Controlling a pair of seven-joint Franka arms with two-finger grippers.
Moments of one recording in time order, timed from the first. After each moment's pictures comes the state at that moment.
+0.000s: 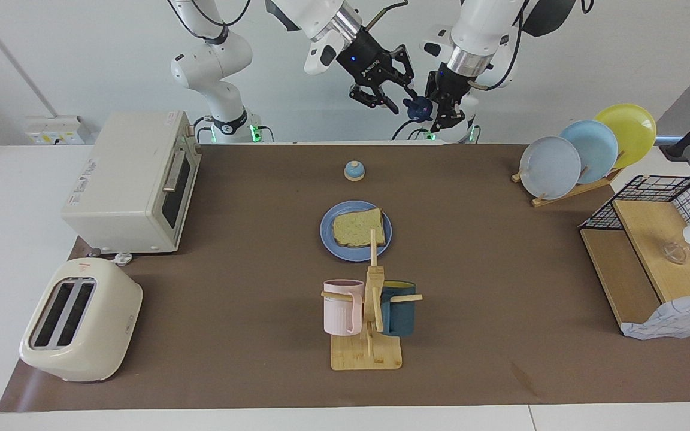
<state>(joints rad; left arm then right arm) -0.56 -0.28 0.04 -1.91 -0.15 1.58 0.90 0.65 -0.11 0.07 -1.85 0.62 2.34 0.50</state>
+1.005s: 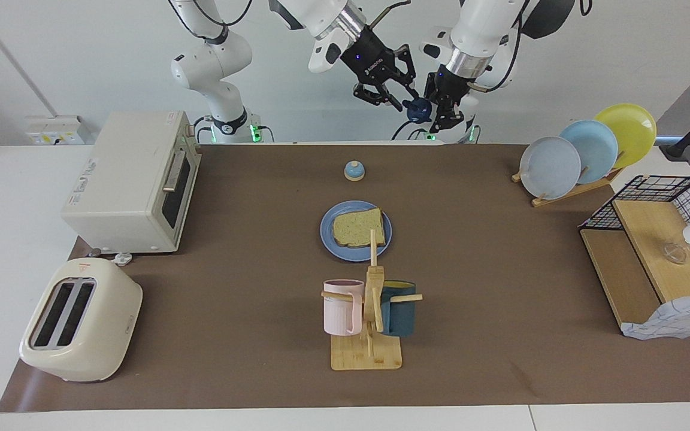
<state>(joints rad) -0.56 -0.28 0.04 -1.92 -0.16 1.59 0.88 0.67 -0.11 0.07 -1.85 0.61 2.34 0.50</state>
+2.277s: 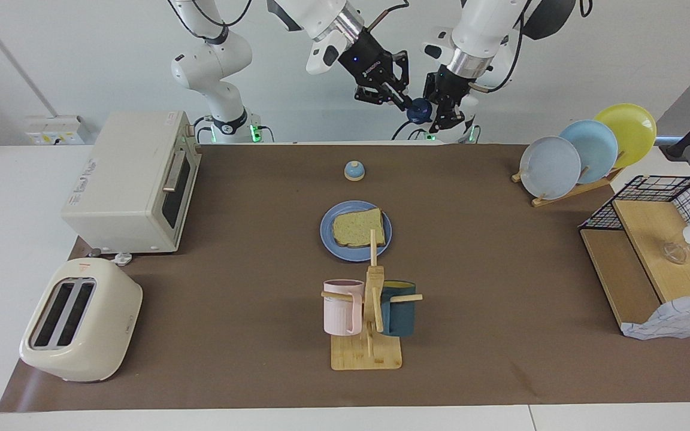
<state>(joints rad) -0.56 -0.28 0.04 -1.93 -0.18 1.62 0.85 0.64 -0.11 0.07 -1.83 0.61 2.30 0.50</state>
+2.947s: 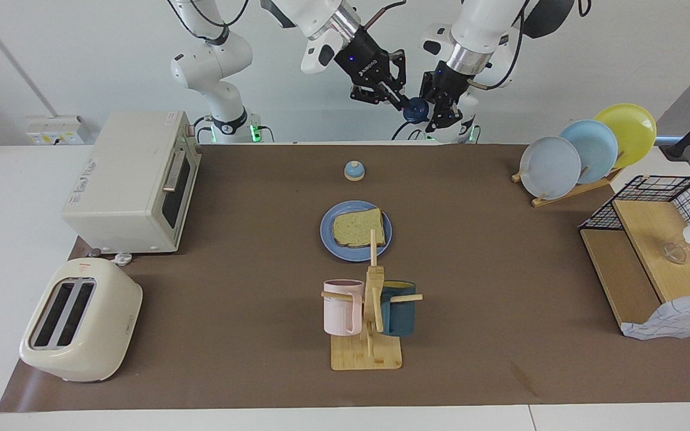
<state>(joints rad) -0.56 -0.28 0.04 -1.92 -0.19 1.63 0.84 0.62 -0.09 0.07 -1.79 0.61 2.25 0.50</state>
